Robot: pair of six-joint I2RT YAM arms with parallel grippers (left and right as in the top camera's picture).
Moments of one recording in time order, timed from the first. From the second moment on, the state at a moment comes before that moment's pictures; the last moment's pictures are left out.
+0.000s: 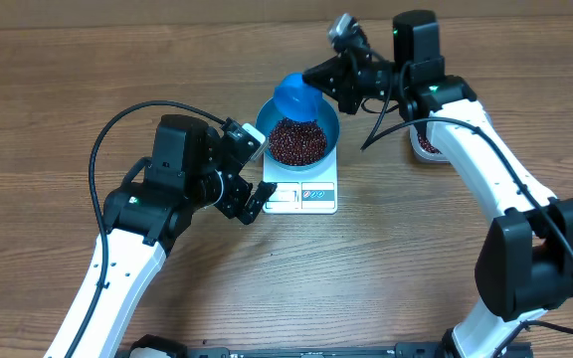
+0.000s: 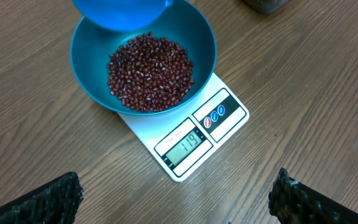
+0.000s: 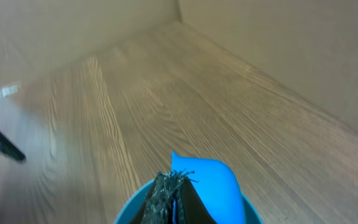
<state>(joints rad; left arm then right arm) -0.30 1.23 1.07 -0.71 0.34 0.29 0.24 1.86 1.51 -0.22 -0.89 -0.23</state>
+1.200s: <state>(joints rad) -0.30 1.23 1.07 -0.71 0.34 0.29 -0.20 1.79 1.51 -0.58 -0.46 0.54</state>
